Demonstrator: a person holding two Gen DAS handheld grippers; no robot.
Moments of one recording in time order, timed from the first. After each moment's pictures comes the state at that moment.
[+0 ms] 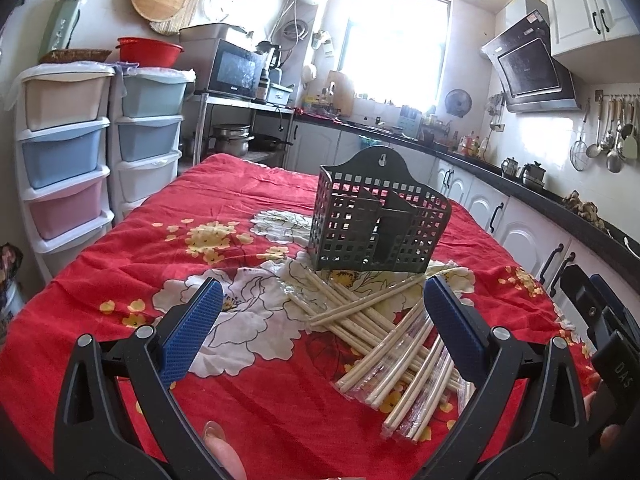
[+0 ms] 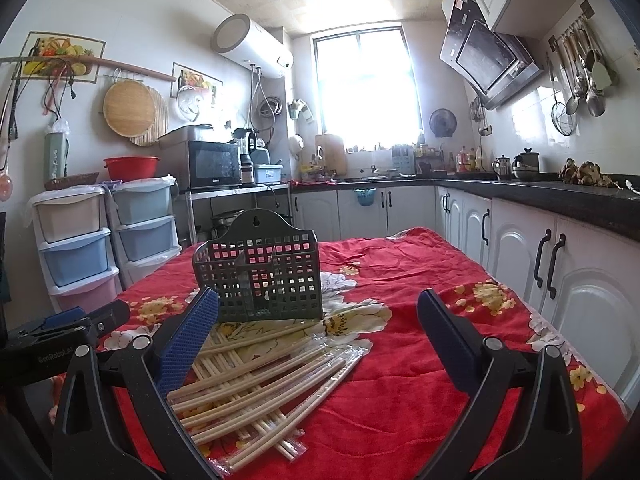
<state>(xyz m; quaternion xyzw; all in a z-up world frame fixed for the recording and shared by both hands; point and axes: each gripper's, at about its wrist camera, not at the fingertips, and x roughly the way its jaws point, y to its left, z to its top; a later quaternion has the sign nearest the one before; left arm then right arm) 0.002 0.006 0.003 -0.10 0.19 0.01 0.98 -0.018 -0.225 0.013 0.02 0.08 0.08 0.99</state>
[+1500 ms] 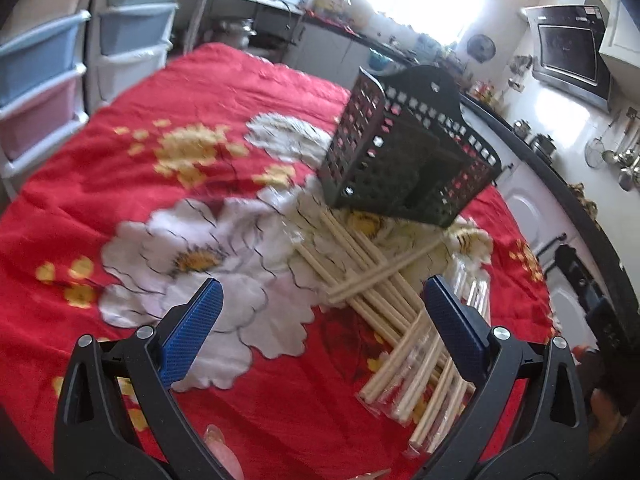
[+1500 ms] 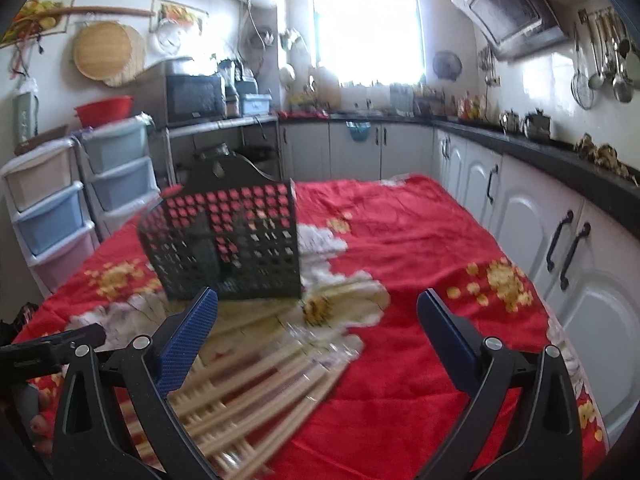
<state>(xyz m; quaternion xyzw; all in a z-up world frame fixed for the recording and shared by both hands) 0.084 0.040 -0.032 -0.19 0.37 -0.05 0.91 0.082 -0.224 0.014 0.00 0.23 0.07 0.97</state>
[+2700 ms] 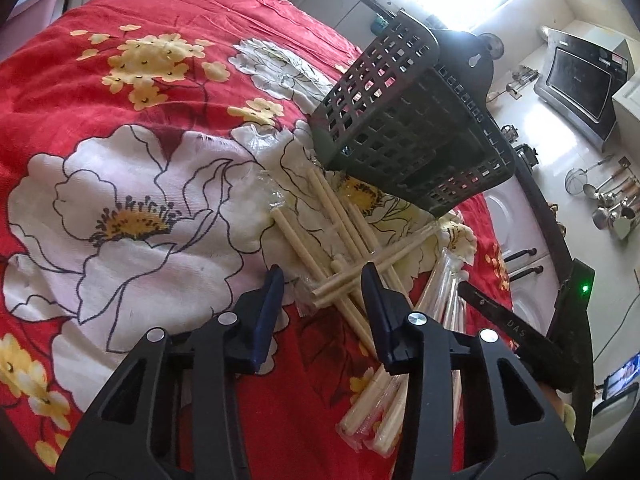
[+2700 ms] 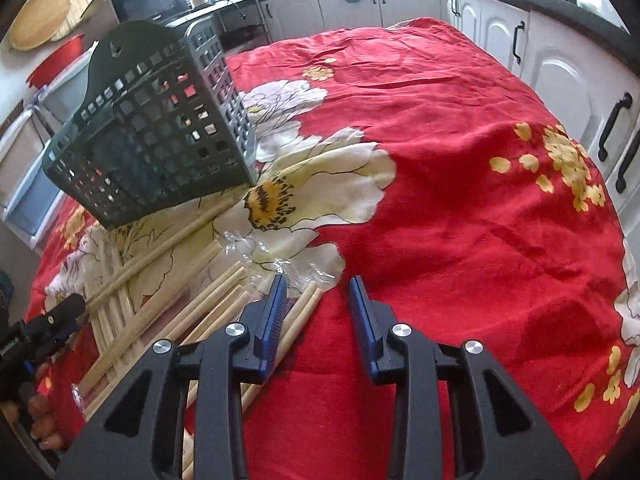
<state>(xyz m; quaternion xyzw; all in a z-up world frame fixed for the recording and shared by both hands) 0.122 0.053 -0.068 -0.30 0.43 -0.10 0.85 0.173 -0.248 -0.061 0.05 0.47 0.09 0.88</state>
